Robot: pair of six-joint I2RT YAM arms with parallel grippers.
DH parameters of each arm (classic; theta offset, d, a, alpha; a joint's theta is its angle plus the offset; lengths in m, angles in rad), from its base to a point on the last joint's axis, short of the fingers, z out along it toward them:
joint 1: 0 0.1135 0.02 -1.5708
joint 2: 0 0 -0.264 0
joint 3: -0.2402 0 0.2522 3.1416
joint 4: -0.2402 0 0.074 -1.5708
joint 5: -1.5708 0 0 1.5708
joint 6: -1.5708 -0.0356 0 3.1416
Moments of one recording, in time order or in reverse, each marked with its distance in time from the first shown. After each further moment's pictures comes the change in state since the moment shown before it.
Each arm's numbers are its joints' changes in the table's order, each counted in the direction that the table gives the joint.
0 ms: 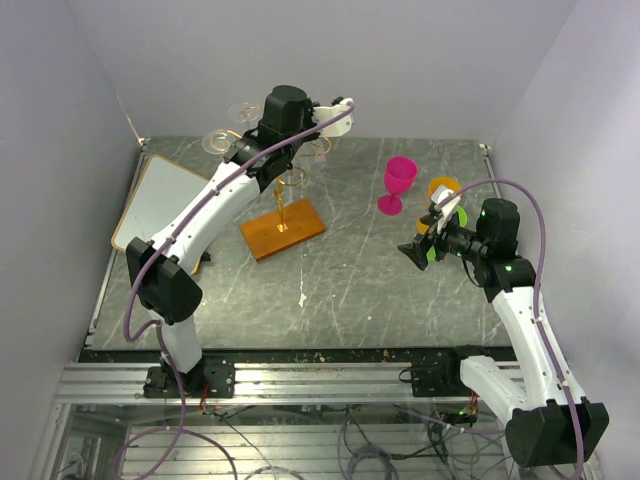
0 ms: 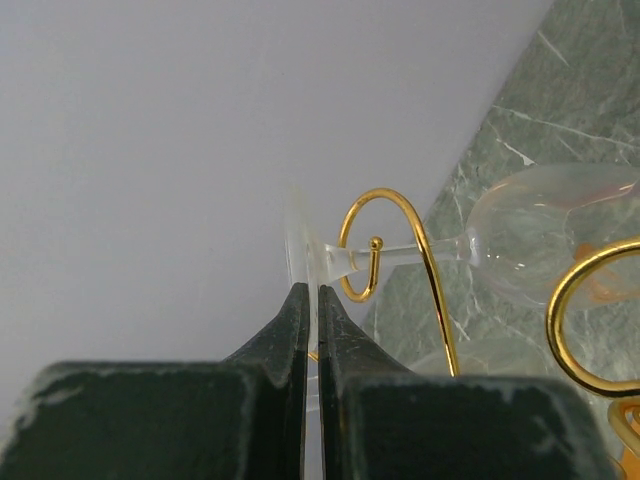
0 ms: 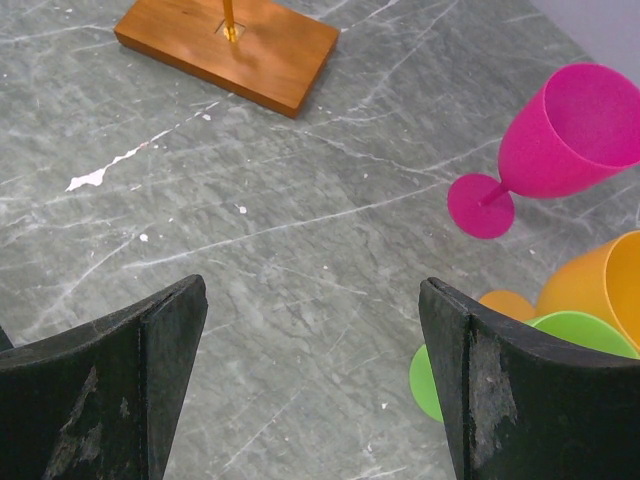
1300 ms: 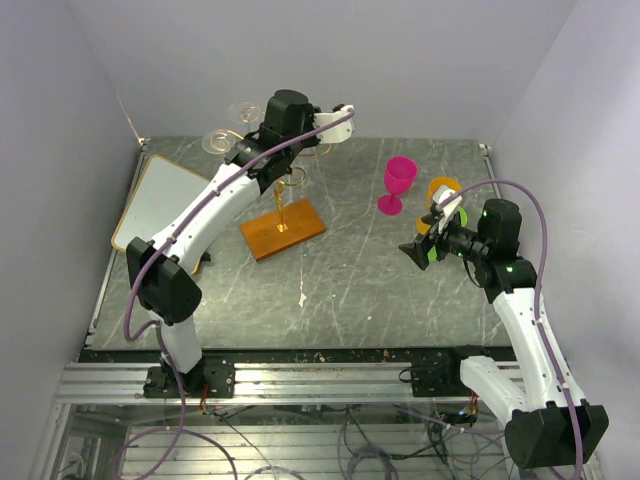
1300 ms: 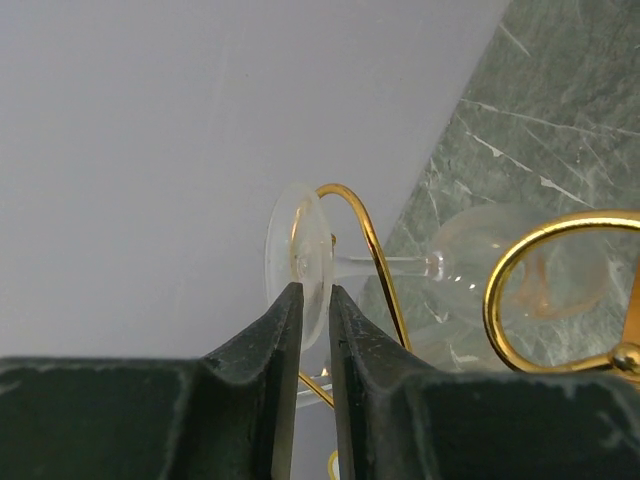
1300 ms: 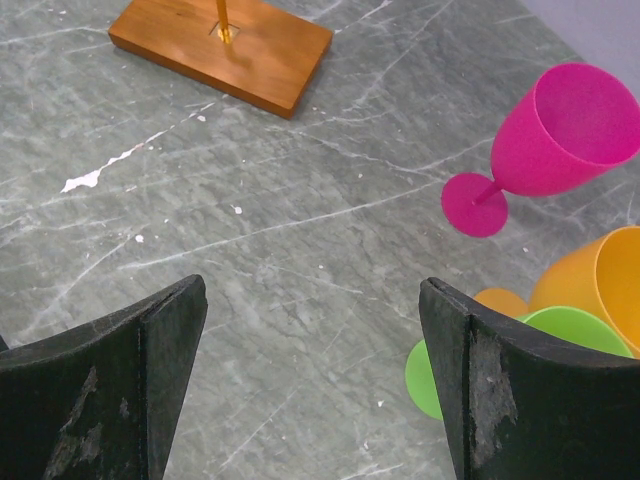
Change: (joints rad) left arm 0.000 -0.003 0.023 -0.035 -0.036 0.005; right arm -0.008 -0.009 0.000 0.000 -0.003 0.000
